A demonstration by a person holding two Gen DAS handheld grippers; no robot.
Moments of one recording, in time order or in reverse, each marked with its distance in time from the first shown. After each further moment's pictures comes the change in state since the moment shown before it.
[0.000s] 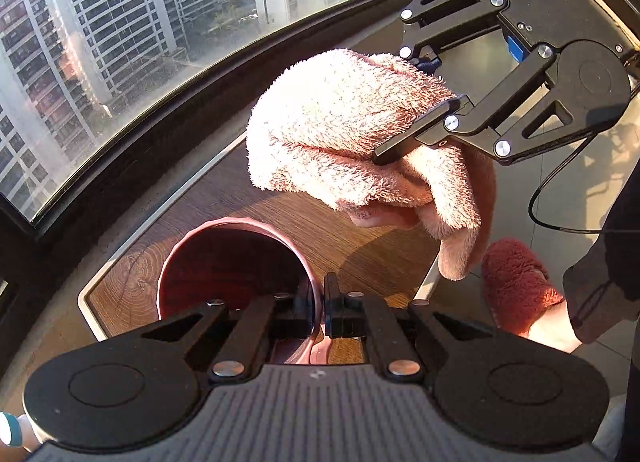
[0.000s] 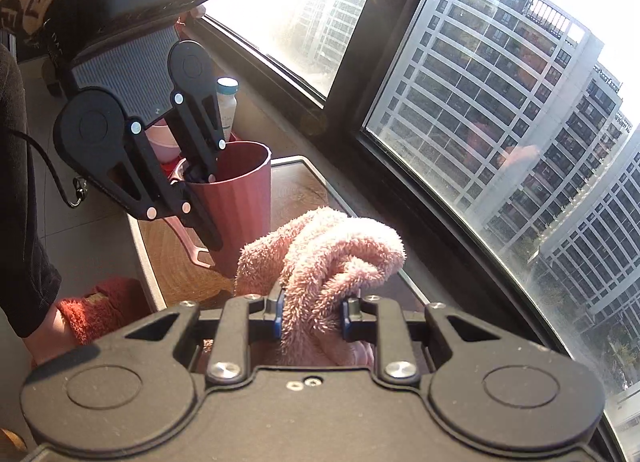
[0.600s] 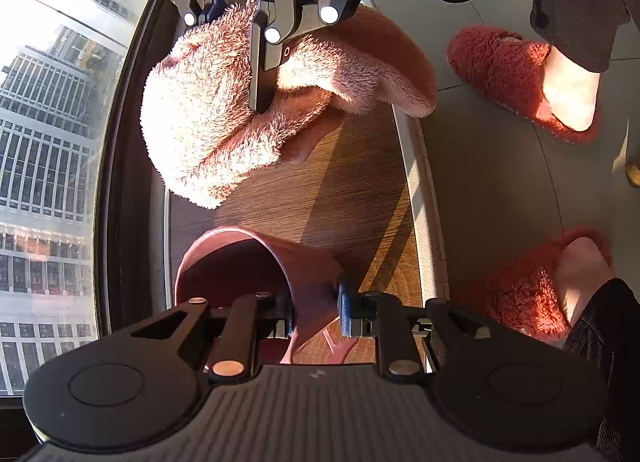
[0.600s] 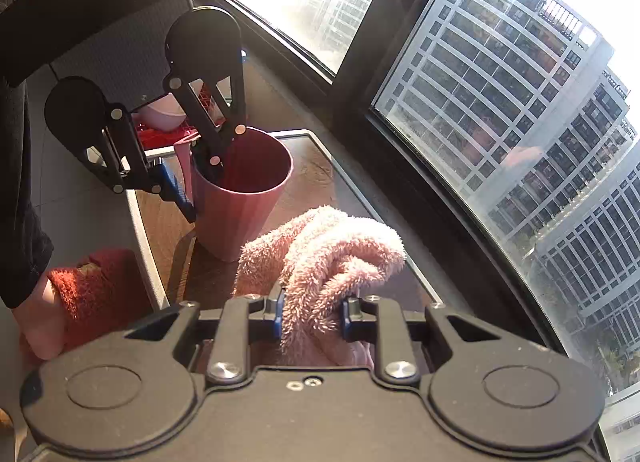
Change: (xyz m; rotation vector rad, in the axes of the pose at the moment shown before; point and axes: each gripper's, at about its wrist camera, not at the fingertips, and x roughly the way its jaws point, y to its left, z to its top) left arm 0.036 -0.056 -0.015 0.864 0.251 0.109; right arm 0.016 0.007 -0.009 -0.069 0.080 -0.013
